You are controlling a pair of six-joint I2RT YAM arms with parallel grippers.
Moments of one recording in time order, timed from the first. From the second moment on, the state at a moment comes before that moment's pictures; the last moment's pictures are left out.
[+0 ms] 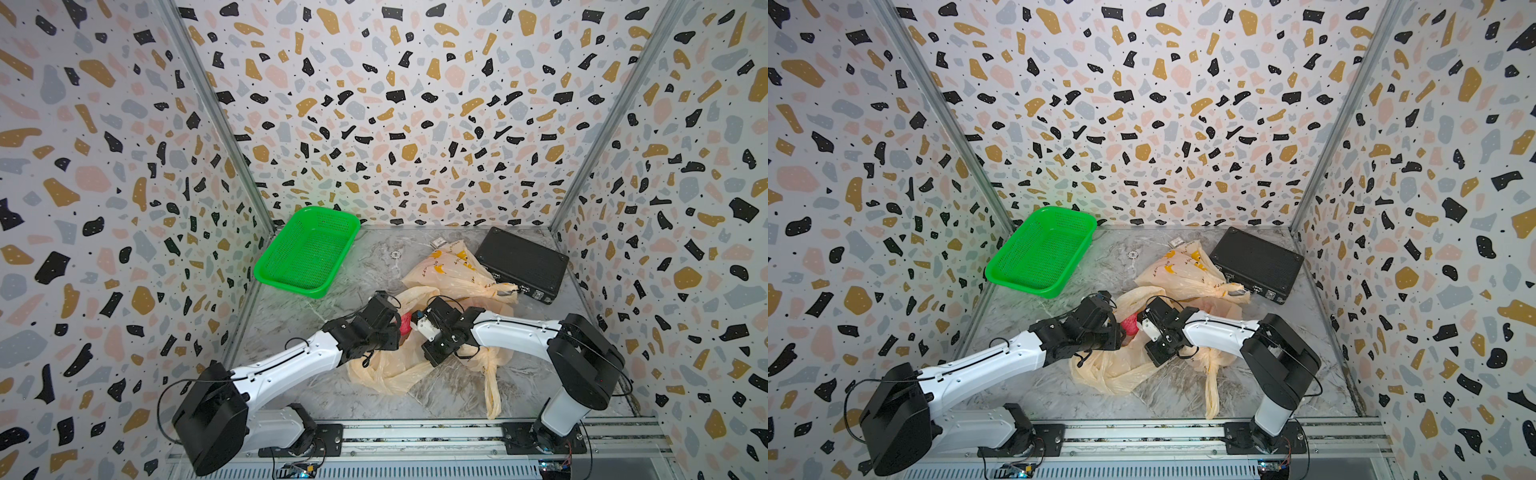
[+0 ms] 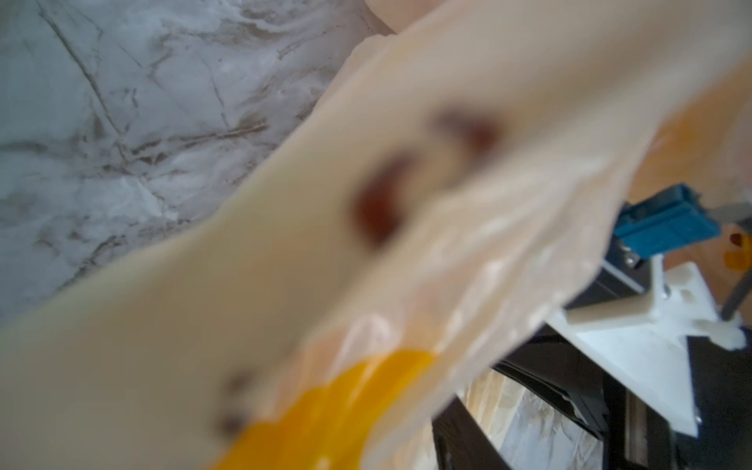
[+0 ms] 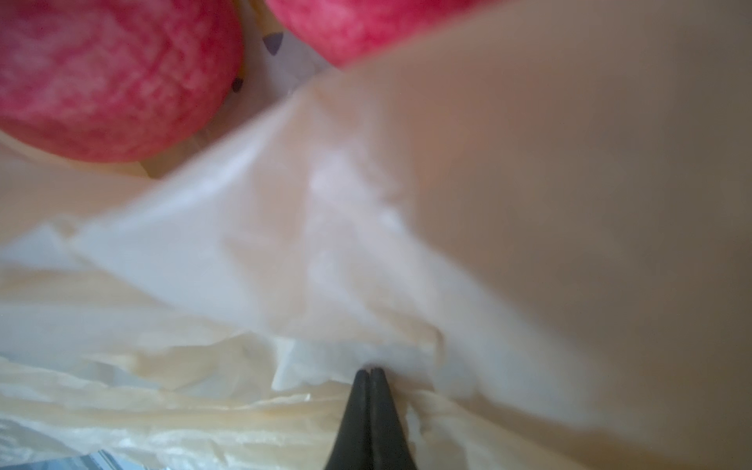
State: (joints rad) left arm -0.79 1.28 0.80 -0.47 -0.07 -0.64; right arm 0.86 1.68 0.98 -0.54 -0.25 0.16
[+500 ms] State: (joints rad) left arm -0.79 1.32 0.77 -0.45 -0.16 -0.63; right arm 0.86 1.68 0.97 -0.52 -0.27 0.16
